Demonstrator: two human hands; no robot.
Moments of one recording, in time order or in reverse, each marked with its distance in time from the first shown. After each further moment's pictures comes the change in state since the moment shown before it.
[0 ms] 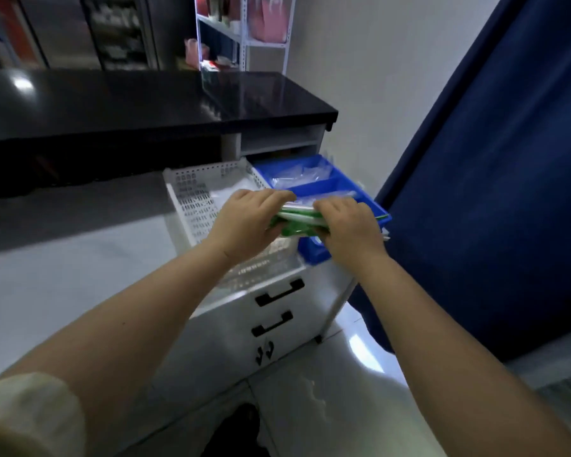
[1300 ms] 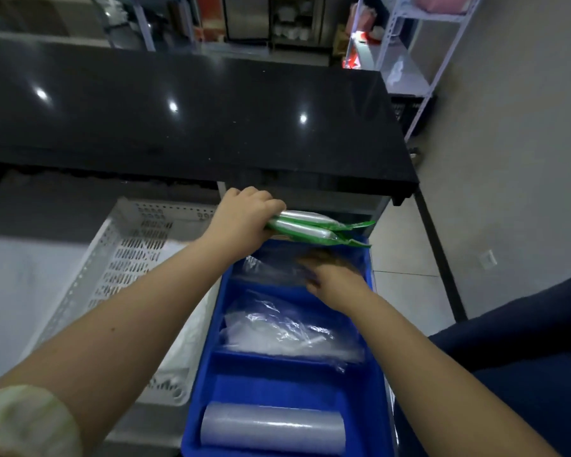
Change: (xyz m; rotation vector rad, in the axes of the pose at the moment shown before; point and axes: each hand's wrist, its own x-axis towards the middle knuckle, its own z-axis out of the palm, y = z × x) left_hand 0.248 -0.167 0.254 0.446 -0.479 -0.656; right_hand 0.286 0.257 0.310 0.458 -0.582 -0.514
